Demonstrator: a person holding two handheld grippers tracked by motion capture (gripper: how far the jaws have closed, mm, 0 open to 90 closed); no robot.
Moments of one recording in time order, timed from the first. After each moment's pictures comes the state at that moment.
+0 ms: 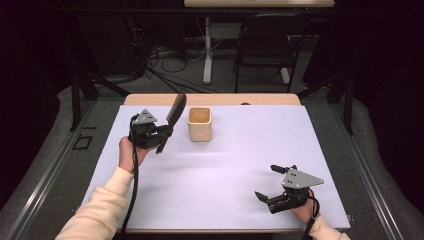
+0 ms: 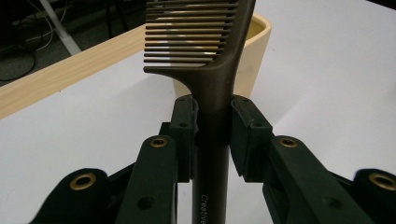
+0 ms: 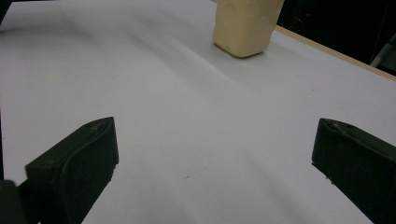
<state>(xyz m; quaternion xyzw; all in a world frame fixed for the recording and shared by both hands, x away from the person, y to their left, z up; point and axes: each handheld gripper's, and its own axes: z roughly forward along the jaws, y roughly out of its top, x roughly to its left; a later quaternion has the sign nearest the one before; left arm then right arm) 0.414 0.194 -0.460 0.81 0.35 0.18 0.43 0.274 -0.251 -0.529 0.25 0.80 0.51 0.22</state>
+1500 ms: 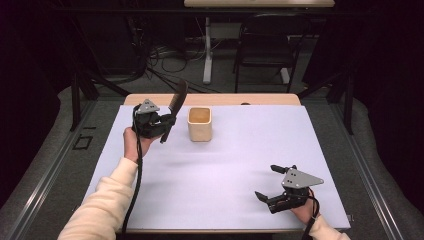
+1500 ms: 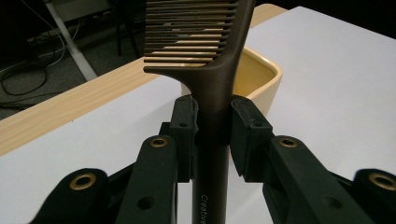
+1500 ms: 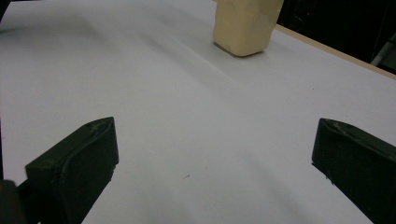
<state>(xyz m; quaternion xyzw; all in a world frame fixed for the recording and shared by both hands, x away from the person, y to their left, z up) 0.434 0.183 -0.444 0.80 0.36 0.20 0.45 0.274 -0.251 -0.530 0.25 0.80 0.51 0.21</state>
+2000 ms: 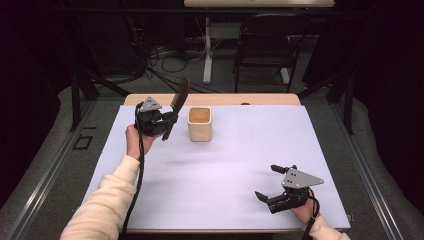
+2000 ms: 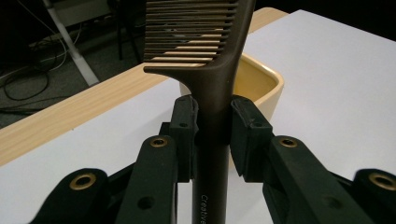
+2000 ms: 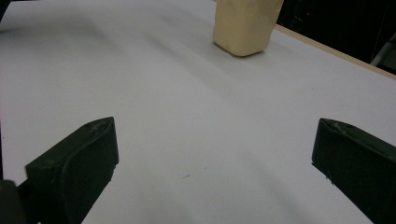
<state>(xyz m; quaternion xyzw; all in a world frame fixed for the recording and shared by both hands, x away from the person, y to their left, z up) 0.439 0.177 -0.442 0.79 0.35 0.21 0.45 0.274 -0.251 -0.529 0.25 0.80 0.51 0.21</state>
